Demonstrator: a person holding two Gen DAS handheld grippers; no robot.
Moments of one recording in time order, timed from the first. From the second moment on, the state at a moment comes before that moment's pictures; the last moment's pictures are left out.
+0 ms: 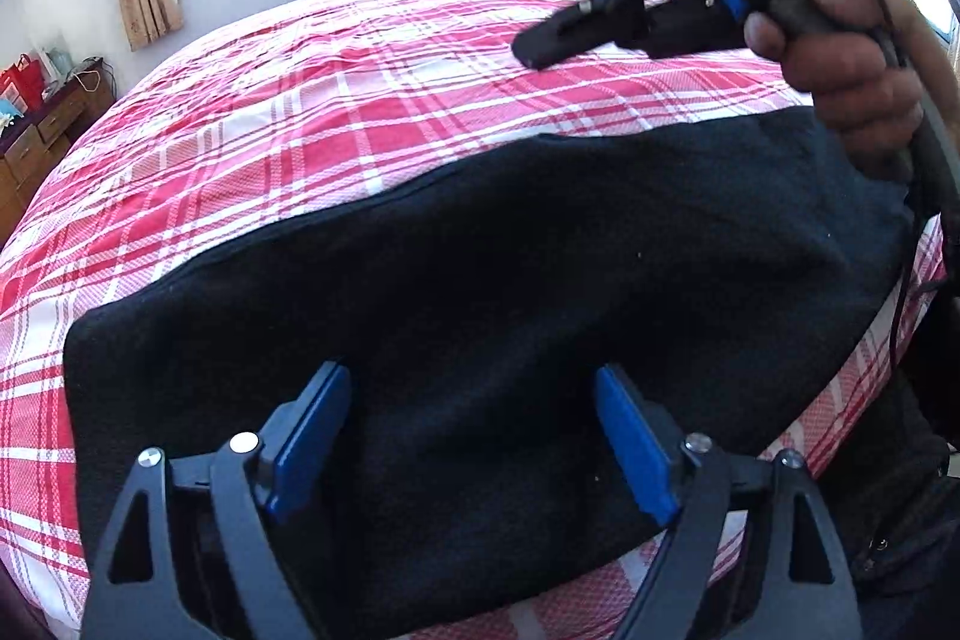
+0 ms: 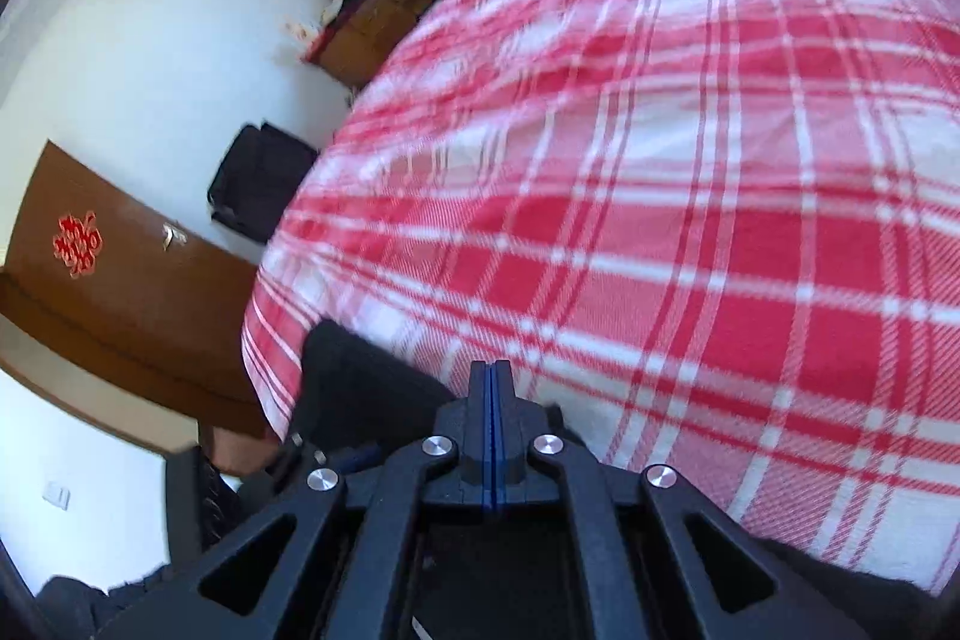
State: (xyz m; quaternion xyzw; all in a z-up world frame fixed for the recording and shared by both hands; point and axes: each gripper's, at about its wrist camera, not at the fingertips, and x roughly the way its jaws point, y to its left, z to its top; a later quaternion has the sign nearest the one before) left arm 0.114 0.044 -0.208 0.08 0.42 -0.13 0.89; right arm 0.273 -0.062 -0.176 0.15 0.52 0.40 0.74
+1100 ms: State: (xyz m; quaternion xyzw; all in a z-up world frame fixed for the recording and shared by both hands) left arm 0.128 -0.069 -0.168 0.12 0.37 -0.29 0.87; right arm 0.129 -0.319 -0.103 0.12 0.41 0.12 0.90
